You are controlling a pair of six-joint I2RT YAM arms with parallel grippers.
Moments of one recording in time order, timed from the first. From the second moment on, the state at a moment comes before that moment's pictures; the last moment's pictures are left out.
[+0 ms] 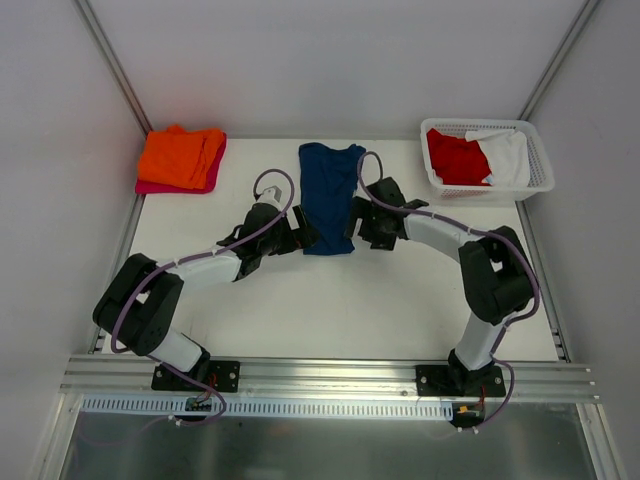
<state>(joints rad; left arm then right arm) -0.55 1.51 0.71 0.23 0.03 -0.73 0.51 1.77 1.16 -0.39 -0.04 0.71</state>
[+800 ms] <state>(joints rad) -0.55 1.52 0.67 0.27 0.04 -0.75 0.59 1.84 1.13 -0.24 -0.04 0.77</state>
